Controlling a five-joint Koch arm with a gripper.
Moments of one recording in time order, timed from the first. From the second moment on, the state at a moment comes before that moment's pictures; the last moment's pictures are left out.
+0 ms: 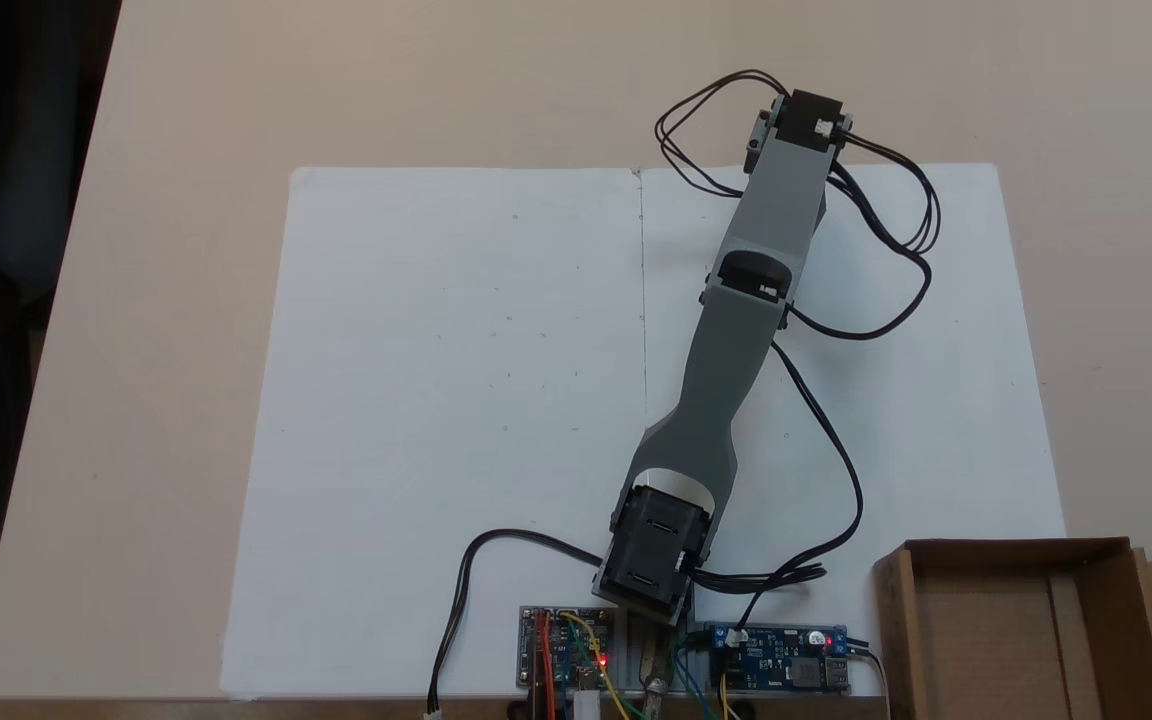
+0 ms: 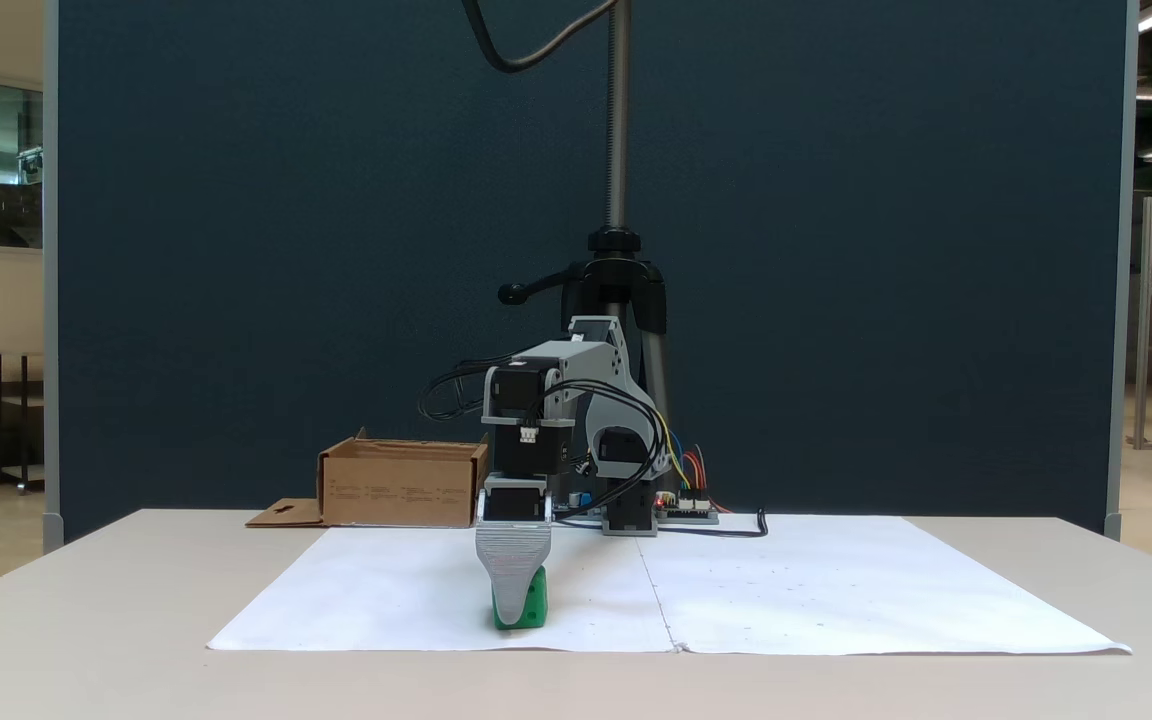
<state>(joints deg) 20.9 43.5 49.2 51.9 -22.6</state>
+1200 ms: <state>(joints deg) 38.7 68.8 49.5 56.2 -7.1</state>
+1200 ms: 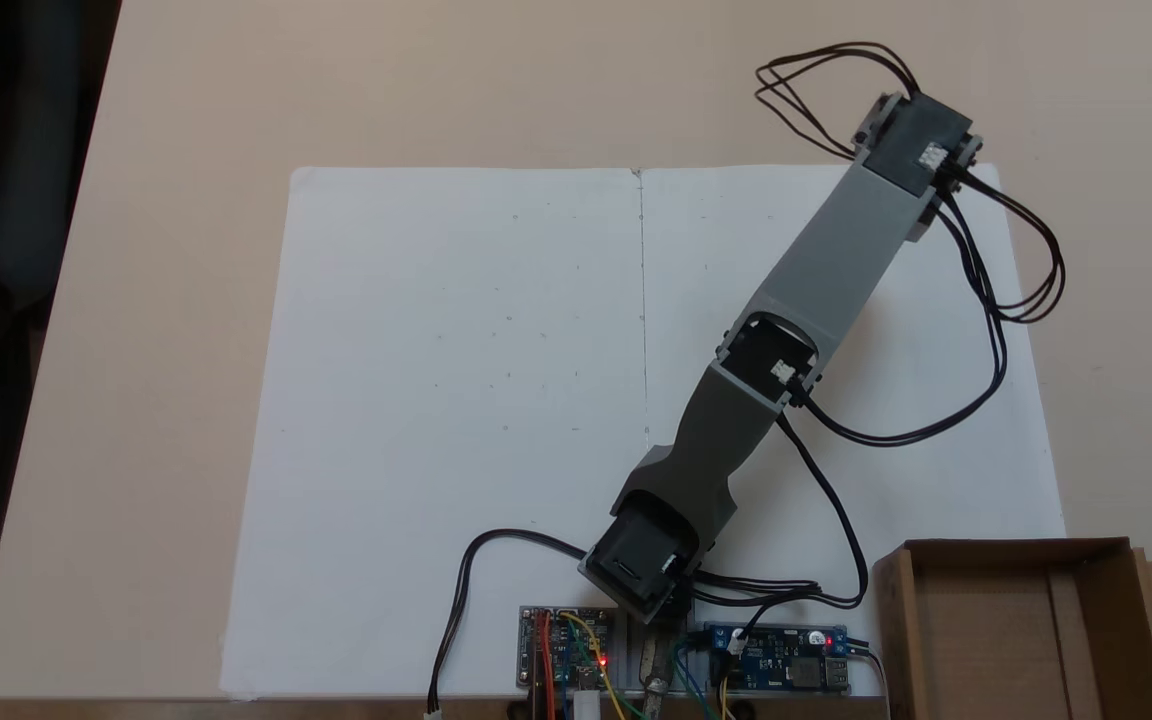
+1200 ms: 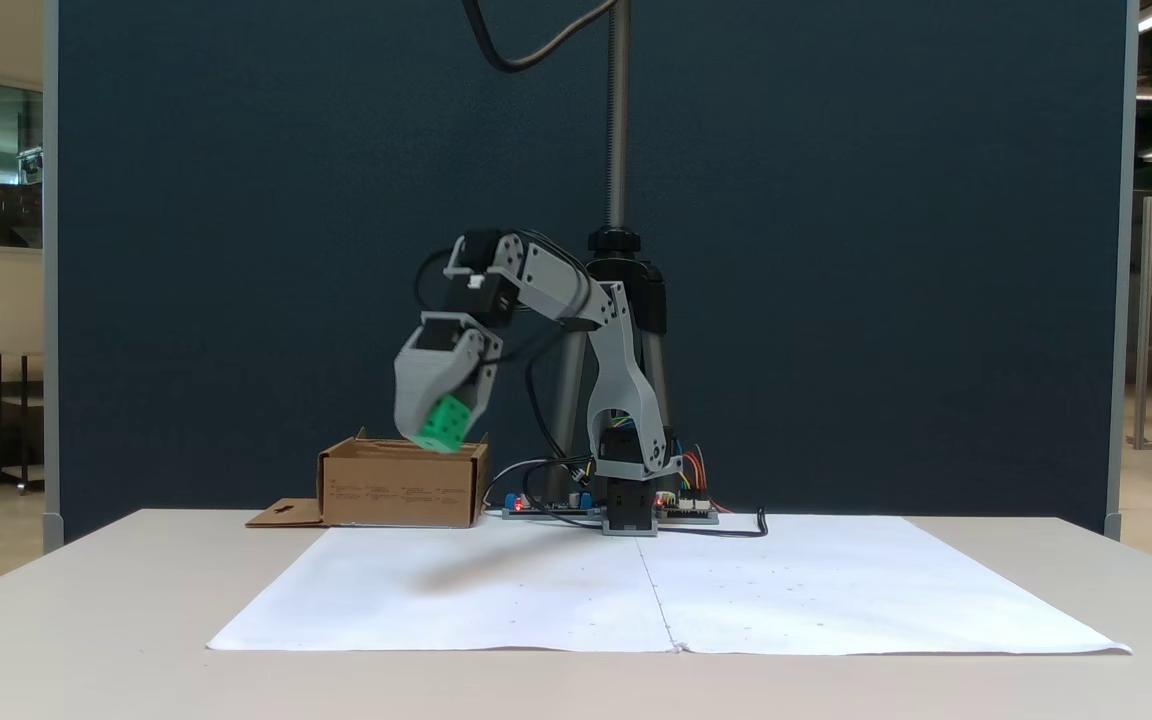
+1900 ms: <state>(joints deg) 85.8 75.5 47.2 61.3 -1.5</state>
